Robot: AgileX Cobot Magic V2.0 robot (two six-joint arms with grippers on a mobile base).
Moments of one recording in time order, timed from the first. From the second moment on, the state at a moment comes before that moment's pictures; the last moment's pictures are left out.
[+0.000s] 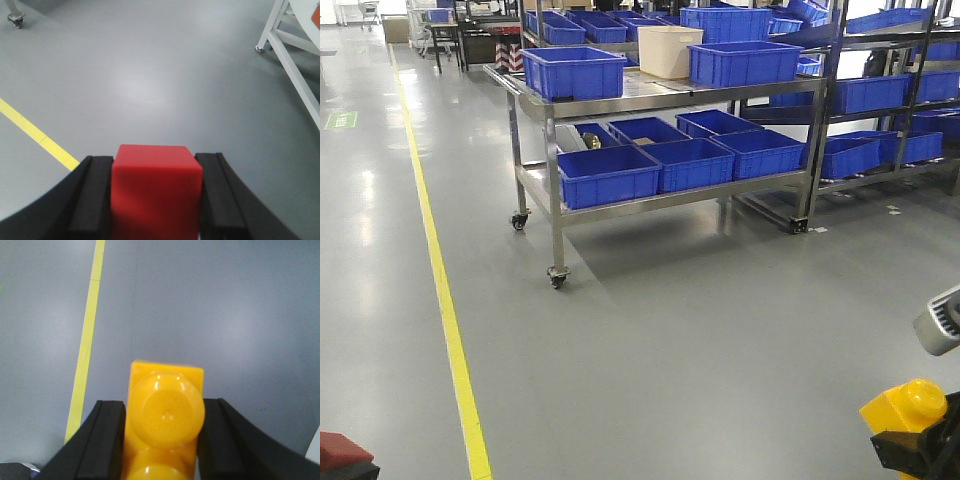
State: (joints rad) left arm -0.34 0.79 -0.81 -0.18 0.73 0.20; right arm 0.26 0.96 -0.98 0.07 0.89 -0.23
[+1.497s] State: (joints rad) left arm -0.34 0.79 -0.81 -0.18 0.73 0.20; right arm 0.26 0.96 -0.98 0.07 0.90 -0.23
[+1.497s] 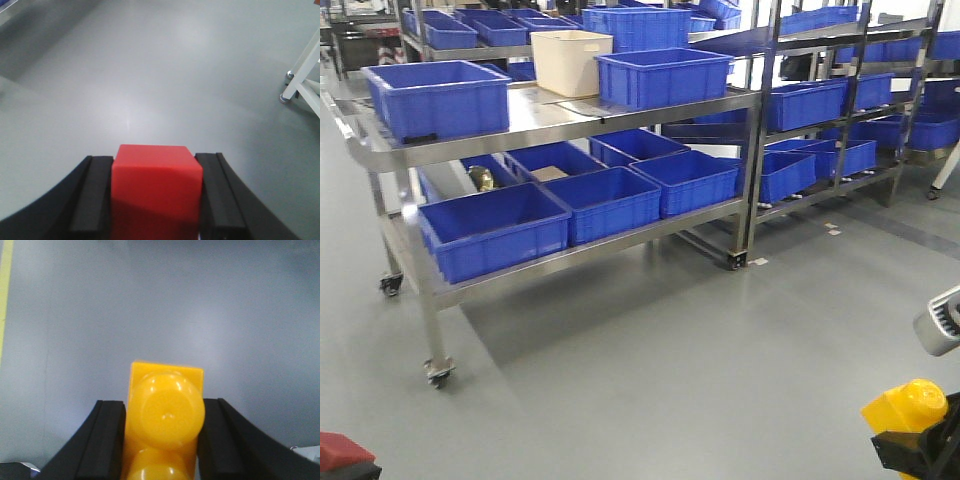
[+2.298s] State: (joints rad) left arm -0.34 0.79 -0.81 -0.18 0.73 0.20; right arm 0.26 0.96 -0.98 0.07 0.90 -0.23
